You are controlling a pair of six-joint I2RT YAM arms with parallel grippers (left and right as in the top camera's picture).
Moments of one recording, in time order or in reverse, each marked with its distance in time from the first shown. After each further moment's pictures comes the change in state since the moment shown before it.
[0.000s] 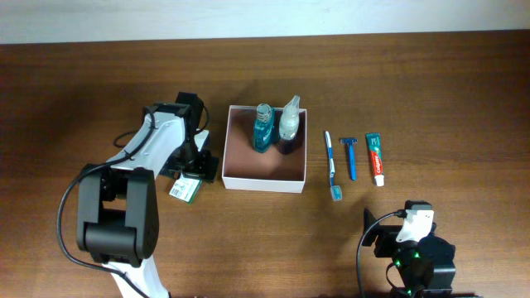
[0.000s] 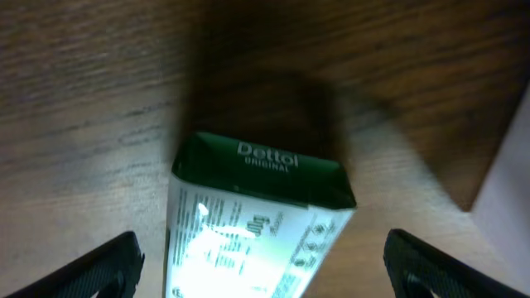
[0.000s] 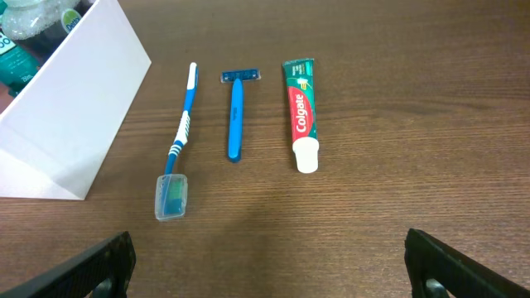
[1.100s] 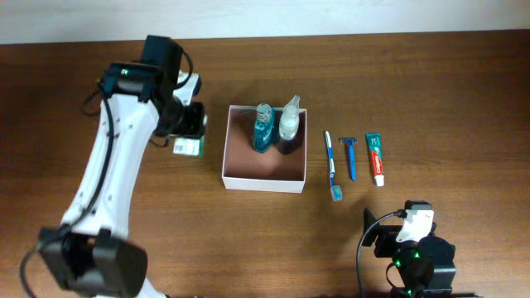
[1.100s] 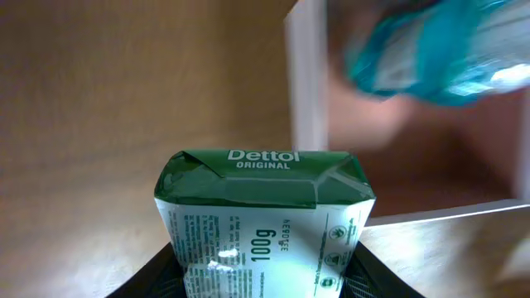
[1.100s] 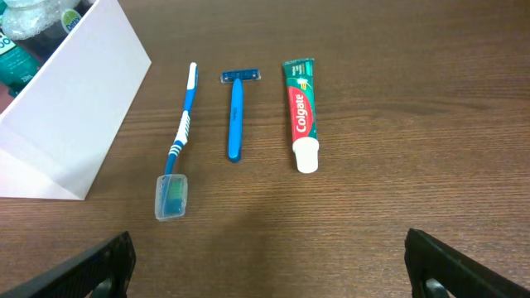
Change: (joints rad) left arm -0.021 -0.215 0.430 -0.260 0.141 -0.064; right arm 0.000 0.000 0.000 0.000 0.000 -0.001
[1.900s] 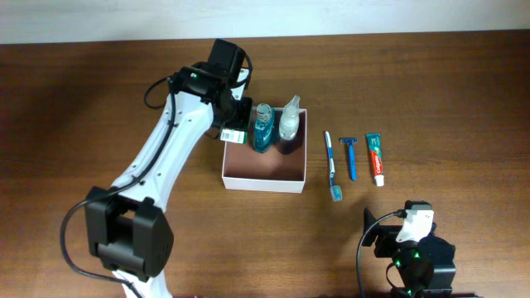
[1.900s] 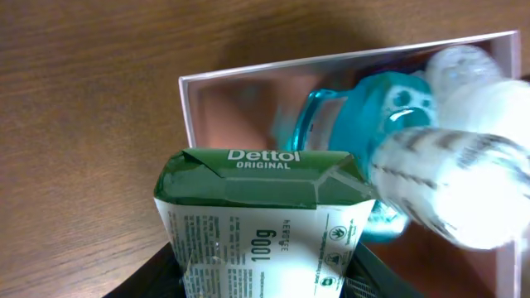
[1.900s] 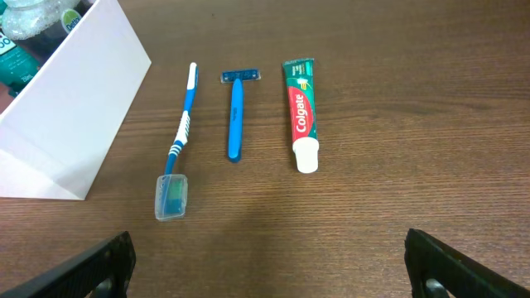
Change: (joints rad) left arm -0.187 0.176 -0.021 0.262 -0.056 -0.122; right arm 0.000 0.000 0.000 0.000 0.000 0.000
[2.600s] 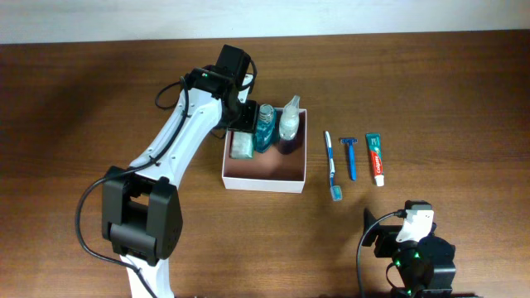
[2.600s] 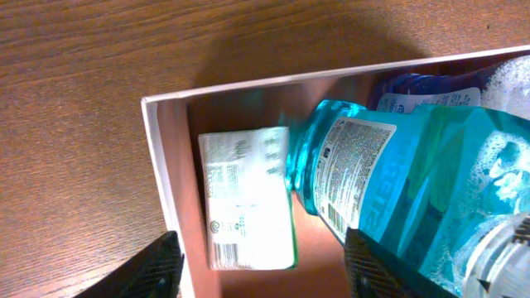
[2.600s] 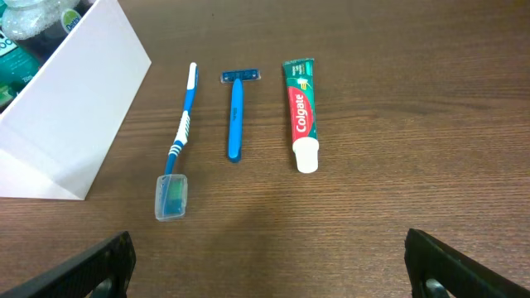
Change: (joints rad) left arm 0.000 0.095 0.000 0.057 0.023 -0.011; right arm 0.000 0.000 0.000 0.000 0.000 0.000
